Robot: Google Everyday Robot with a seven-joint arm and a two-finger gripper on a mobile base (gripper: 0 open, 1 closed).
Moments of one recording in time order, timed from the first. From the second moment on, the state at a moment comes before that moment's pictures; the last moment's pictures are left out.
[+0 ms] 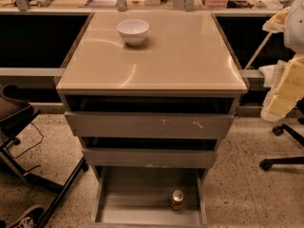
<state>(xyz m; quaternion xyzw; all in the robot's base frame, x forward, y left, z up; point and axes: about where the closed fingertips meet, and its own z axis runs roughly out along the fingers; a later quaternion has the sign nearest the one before) 0.438 -0.210 0.999 -0.60 0.77 -0.06 0.19</state>
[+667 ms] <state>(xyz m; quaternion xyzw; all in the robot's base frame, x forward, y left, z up) 0.424 -0.203 0.978 -0.61 0.76 -0.03 0.21</state>
